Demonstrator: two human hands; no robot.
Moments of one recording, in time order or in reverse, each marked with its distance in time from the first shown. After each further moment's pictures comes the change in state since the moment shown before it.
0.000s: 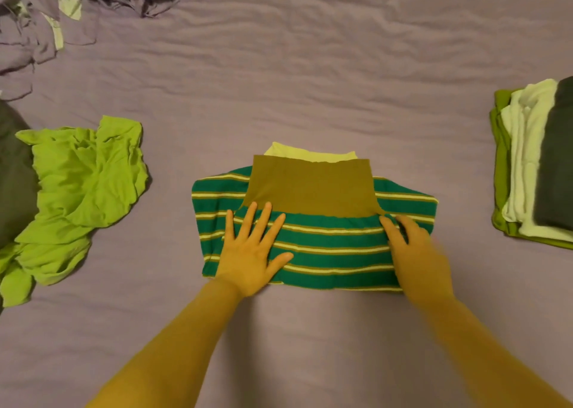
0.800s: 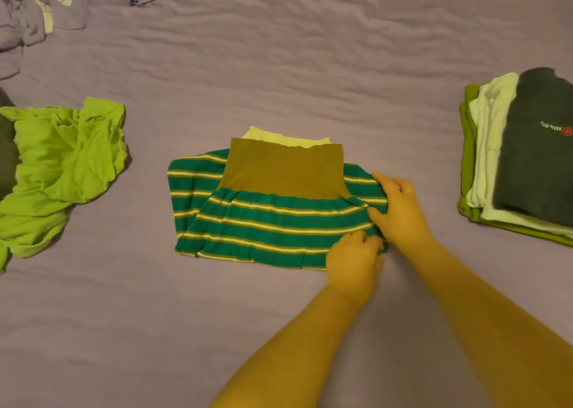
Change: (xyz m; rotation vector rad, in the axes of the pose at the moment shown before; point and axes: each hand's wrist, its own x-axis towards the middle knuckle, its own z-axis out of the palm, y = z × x) left_hand 0.031 0.228 -0.031 -0.516 0.118 -0.051; right_hand 0.031 0.033 -0.019 0.606 0.077 0.038
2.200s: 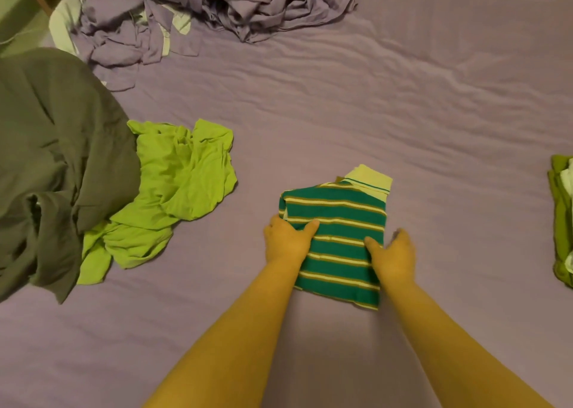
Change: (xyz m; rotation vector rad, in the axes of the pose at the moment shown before) left_hand -0.005 -0.248 -0.168 -0.775 0.124 -0.872; right_hand -0.003 -0.177 0.132 0.171 0.118 0.473
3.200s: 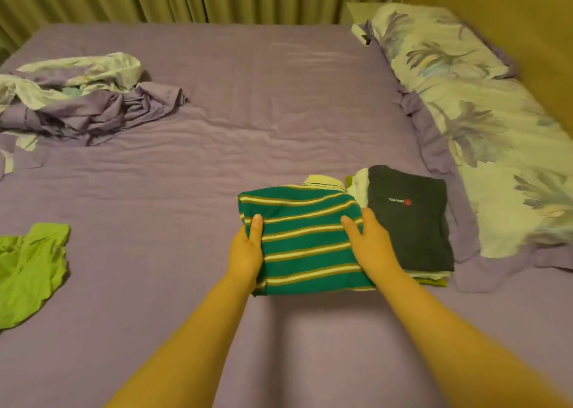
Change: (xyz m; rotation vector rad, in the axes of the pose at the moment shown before) left_hand -0.159 0.156 0.227 -0.214 -0.184 0.280; right_hand 0.076 0.103 -0.314 0.293 0.076 -0.371
